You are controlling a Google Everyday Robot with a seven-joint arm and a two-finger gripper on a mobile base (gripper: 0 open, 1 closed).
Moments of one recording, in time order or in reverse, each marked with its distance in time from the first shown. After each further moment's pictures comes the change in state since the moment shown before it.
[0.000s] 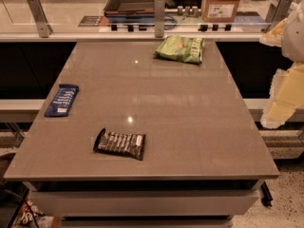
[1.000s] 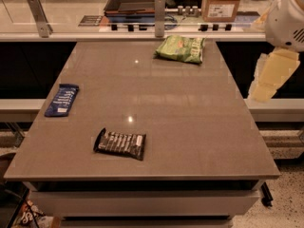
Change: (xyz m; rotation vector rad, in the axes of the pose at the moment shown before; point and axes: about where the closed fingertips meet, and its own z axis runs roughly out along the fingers) arm -0.012 -0.040 0.011 0.068 0.019 -0.007
